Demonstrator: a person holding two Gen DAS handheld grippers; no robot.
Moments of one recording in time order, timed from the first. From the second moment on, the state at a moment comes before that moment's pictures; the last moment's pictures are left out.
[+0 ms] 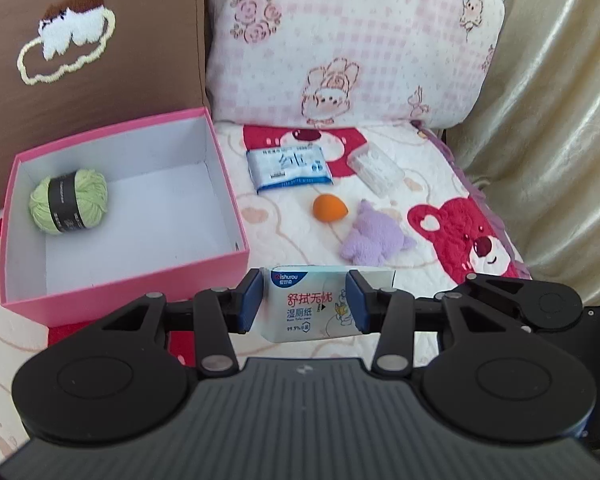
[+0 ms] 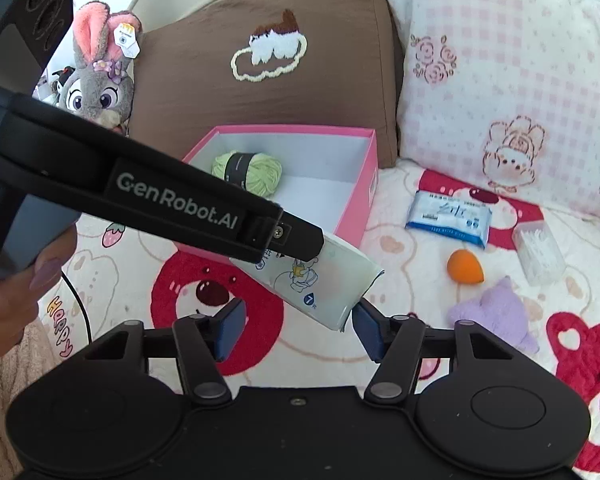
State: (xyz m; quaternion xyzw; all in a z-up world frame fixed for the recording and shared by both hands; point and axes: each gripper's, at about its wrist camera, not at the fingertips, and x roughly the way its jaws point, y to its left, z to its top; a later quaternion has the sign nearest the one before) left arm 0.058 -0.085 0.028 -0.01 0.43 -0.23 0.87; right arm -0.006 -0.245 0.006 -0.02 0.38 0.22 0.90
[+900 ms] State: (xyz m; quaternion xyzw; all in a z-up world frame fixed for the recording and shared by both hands) left arm 0.105 0.034 0.030 -0.10 0.40 -0.18 0.89; right arm 0.057 -0.160 0.026 -0.07 0.34 0.27 0.90
